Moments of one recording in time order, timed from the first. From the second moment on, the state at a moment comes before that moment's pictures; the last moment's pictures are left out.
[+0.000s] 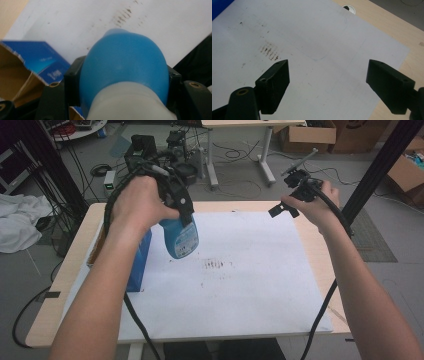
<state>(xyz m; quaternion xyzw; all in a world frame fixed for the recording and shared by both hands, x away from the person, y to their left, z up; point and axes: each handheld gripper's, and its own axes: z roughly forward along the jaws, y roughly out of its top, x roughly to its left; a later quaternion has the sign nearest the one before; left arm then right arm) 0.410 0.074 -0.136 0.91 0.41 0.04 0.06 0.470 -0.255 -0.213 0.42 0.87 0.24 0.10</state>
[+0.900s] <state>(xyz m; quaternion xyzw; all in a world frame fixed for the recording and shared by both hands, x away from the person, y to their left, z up) 0.408 0.231 -0.094 0.71 0.69 0.09 0.07 0.473 -0.268 -0.216 0.42 0.87 0.22 0.10</state>
